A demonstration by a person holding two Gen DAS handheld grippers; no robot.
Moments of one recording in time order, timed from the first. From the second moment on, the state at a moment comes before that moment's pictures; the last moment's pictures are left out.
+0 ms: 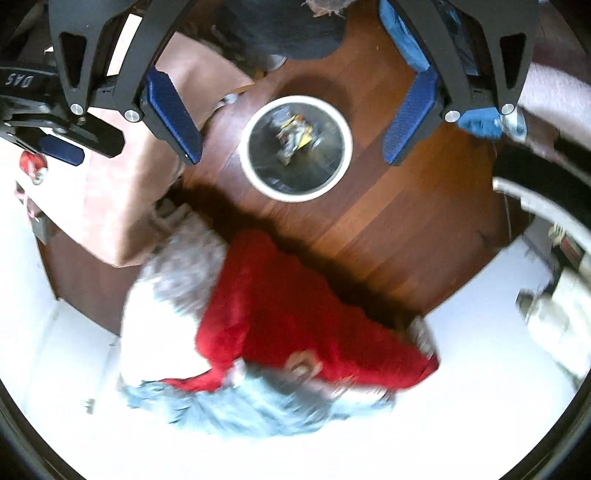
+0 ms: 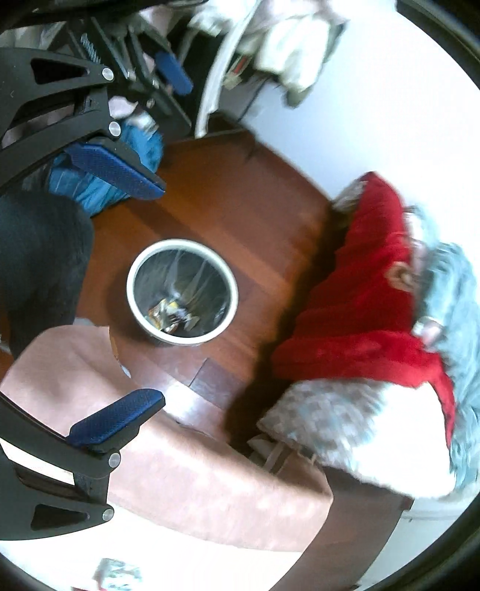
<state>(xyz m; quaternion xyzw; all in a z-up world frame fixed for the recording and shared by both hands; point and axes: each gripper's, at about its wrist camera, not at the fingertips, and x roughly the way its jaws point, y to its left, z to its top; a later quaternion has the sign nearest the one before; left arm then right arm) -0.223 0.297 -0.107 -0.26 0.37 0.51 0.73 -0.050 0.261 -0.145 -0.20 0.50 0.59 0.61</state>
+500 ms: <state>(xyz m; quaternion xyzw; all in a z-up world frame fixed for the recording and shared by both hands) 0.084 0.158 -0.176 -0.16 0.46 0.29 0.82 0.217 -0.006 -0.155 -0.11 0.55 0.34 0.76</state>
